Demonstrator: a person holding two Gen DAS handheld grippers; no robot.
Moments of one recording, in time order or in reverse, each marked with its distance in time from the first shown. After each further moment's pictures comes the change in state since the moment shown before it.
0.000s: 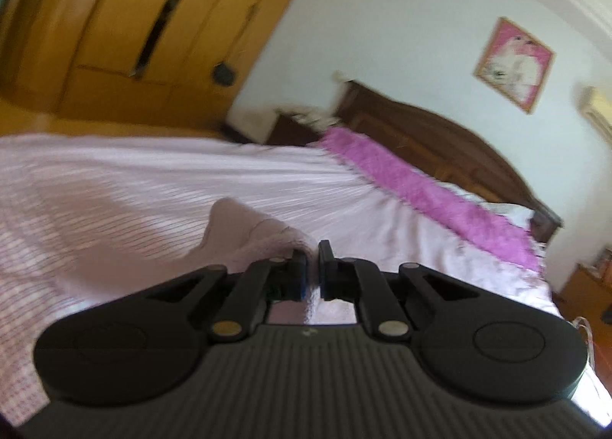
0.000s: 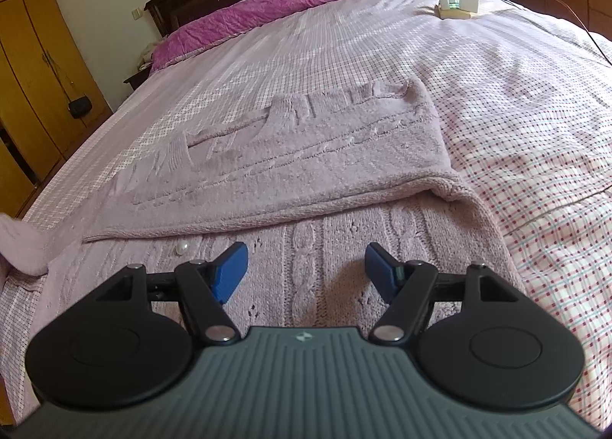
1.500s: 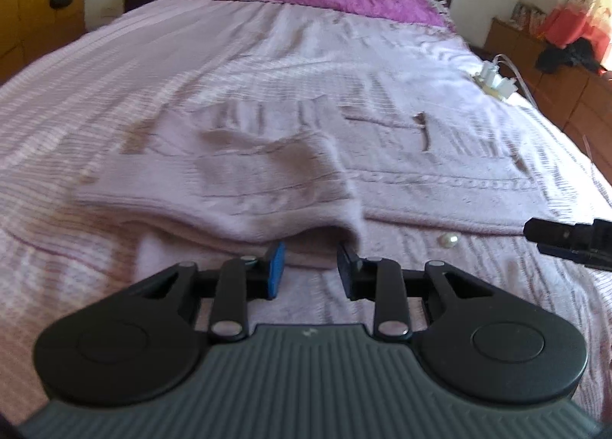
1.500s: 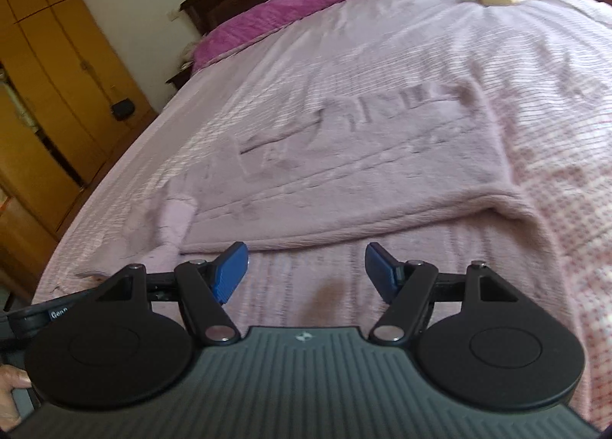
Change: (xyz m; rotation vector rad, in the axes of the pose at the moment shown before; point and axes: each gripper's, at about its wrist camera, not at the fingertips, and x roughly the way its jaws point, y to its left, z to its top) left arm -0.011 -0.141 -0.138 0.471 0.594 -0.192; right arm 0.012 0.021 0.025 0.026 0.060 0.188
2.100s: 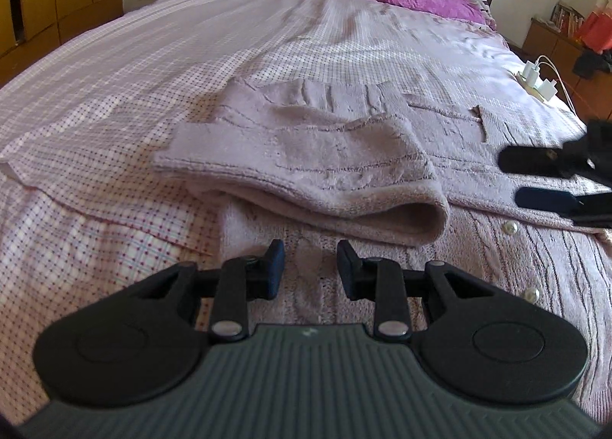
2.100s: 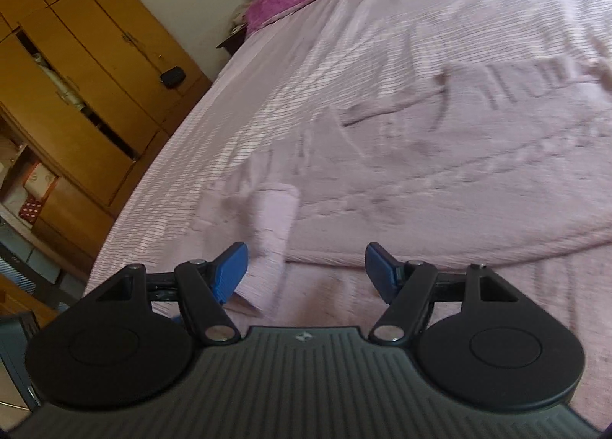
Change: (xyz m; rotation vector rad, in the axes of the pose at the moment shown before) left arm -0.004 0.040 -0.010 -0.058 0.030 0.086; right arm 0.070 0.080 0.026 0.010 0.139 0.182
